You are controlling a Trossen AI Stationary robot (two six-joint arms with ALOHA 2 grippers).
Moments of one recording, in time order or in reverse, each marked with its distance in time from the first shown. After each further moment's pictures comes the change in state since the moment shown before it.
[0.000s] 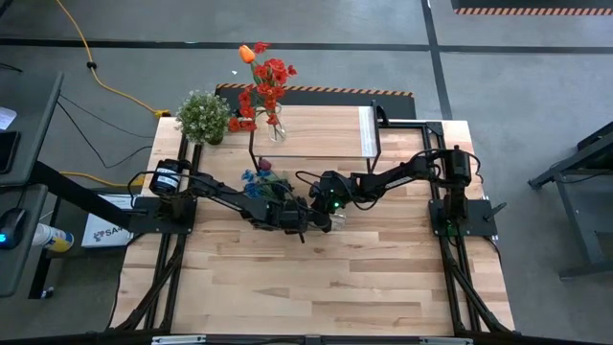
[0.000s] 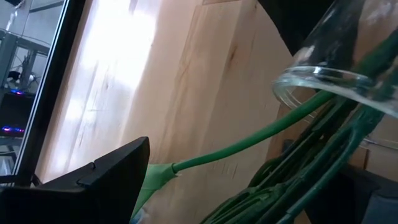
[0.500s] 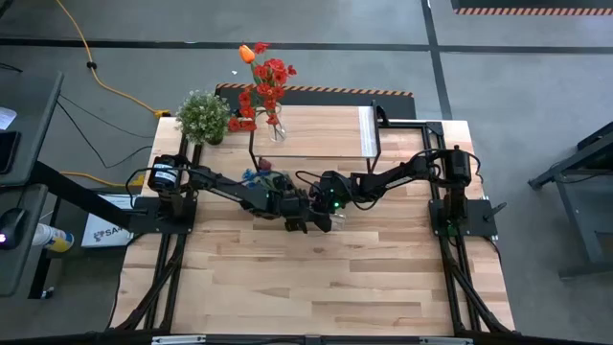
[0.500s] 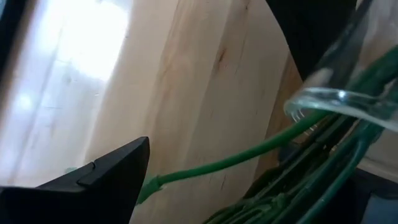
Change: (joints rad) left arm 0.070 -0.006 0.004 0.006 0.216 -0.007; right arm 0.000 0.000 0.000 0.000 0.000 0.003
